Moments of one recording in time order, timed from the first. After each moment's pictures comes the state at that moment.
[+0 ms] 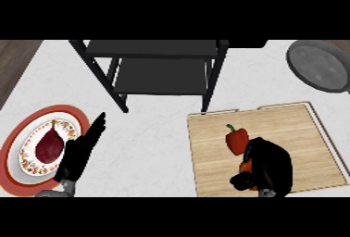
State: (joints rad) left arm -0.01 0.26 -0.17 -1.36 0.03 0.03 0.04; right arm -0.01 -0.19 0.45 -1.72 1.14 0.07 0.92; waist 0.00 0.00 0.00
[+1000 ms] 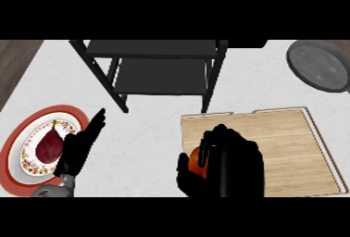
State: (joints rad) left arm -0.04 0.25 -0.14 -1.35 0.01 0.00 0.06; right arm -0.31 -0.02 0.73 -1.98 1.33 0.15 1.19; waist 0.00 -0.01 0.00
